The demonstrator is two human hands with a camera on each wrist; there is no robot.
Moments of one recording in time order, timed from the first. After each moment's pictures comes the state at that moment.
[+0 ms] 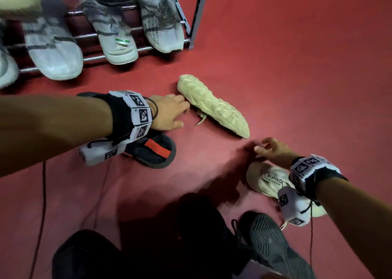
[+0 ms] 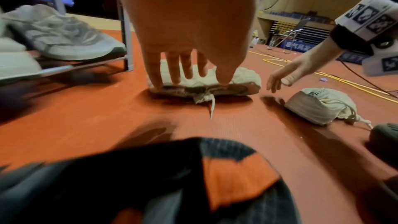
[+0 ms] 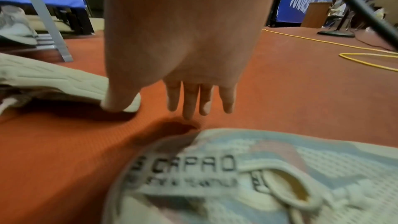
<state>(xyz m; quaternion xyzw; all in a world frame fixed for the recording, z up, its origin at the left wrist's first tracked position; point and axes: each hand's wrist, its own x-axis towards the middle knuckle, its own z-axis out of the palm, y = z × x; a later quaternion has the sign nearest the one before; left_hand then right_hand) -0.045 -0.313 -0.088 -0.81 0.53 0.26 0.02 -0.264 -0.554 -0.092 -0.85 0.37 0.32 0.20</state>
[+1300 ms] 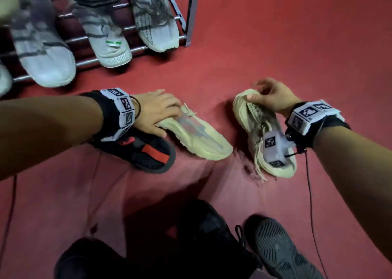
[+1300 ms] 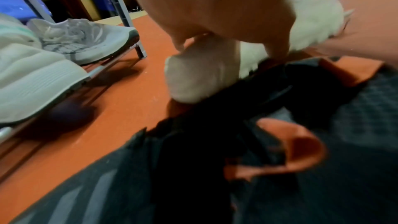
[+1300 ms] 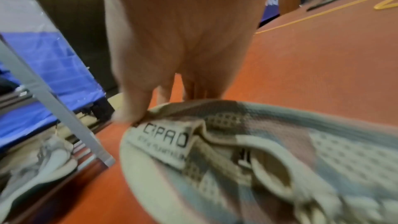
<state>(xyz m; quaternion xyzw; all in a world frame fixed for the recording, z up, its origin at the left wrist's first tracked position) -0.015 -0.306 -0.107 -0.69 0.70 0.17 0.10 -0.160 -0.585 -0.066 -0.85 0.34 0.12 0.37</state>
